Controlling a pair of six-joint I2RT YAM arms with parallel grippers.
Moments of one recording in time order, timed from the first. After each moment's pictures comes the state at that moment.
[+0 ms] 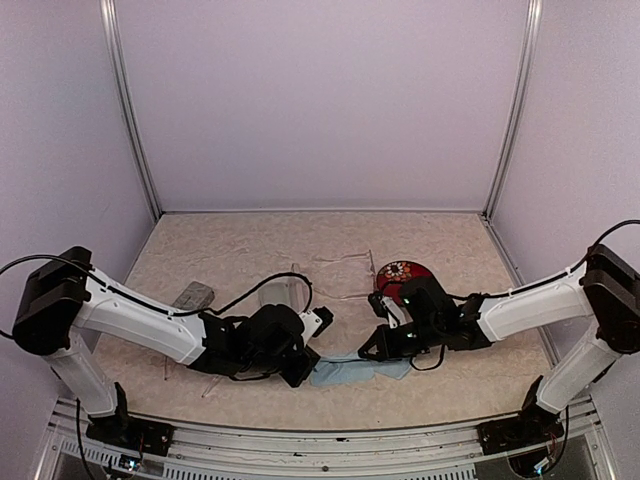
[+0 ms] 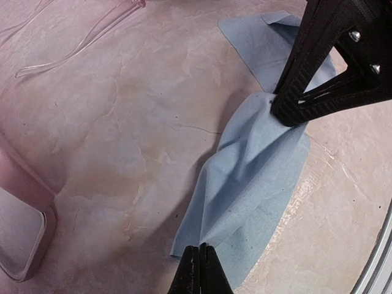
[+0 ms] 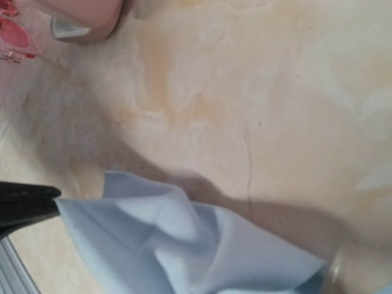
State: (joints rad) left arm -1.18 1.68 0.81 0.09 -0.18 -0.26; right arm 0.89 1.54 0.64 0.13 -0.30 0.70
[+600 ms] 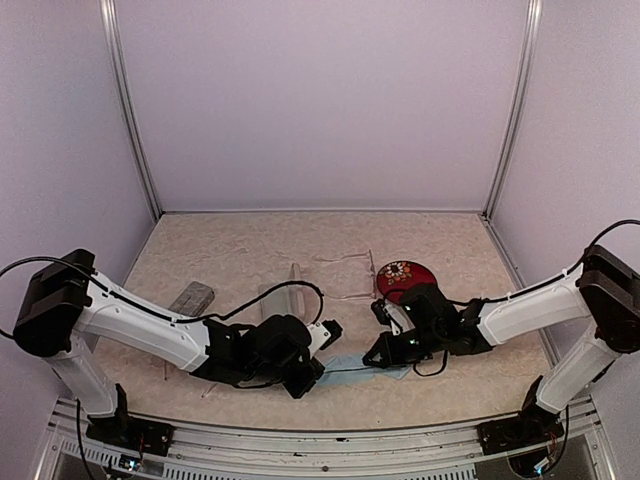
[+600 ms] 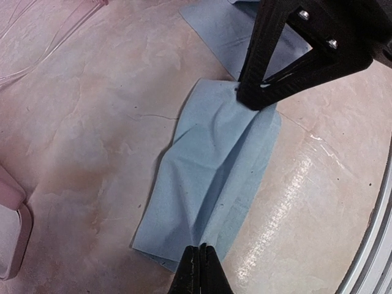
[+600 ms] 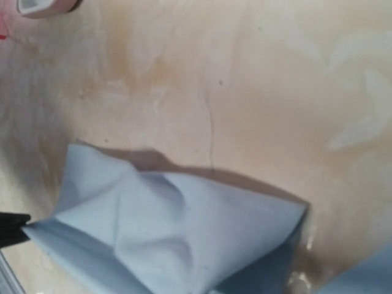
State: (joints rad) left arm -1.24 1.70 0.83 0.06 -0.18 -0.22; right arm 0.89 1.55 0.60 0.13 -0.30 0.71
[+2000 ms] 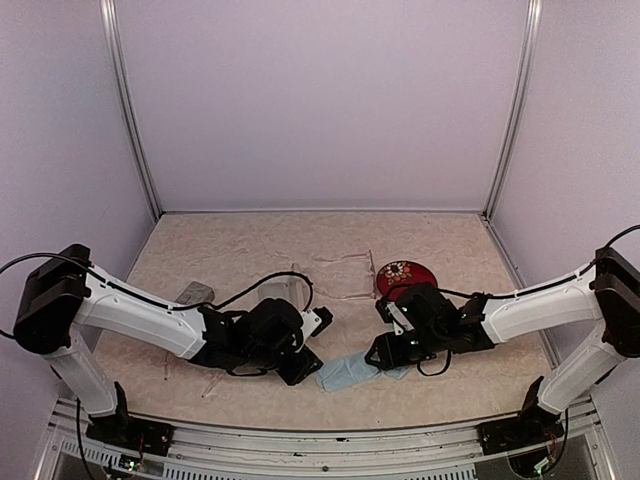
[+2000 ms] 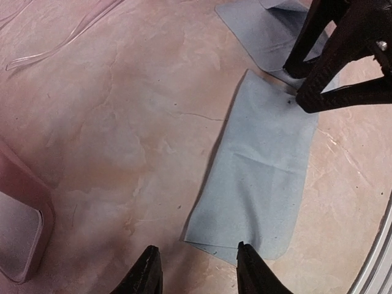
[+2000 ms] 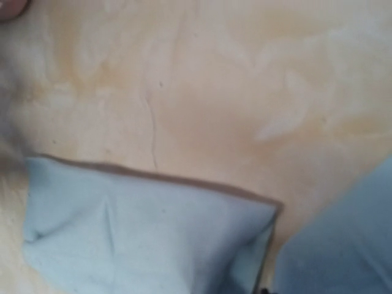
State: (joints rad) left arm -1.15 1.68 0.83 0.03 -0.11 -0.24; right arm 0.94 1.50 0.65 -0.06 -0.13 0.67
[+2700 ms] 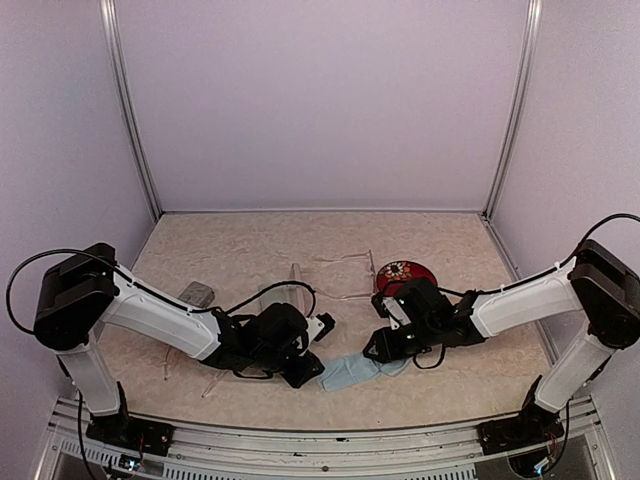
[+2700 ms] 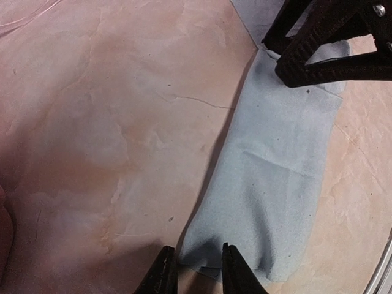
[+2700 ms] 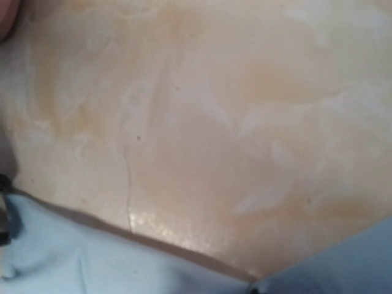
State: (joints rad) left arm -1.12 1.79 0.83 0.10 -0.03 -0.27; right arm 0.86 1.60 0.67 0.03 -0.18 0.57
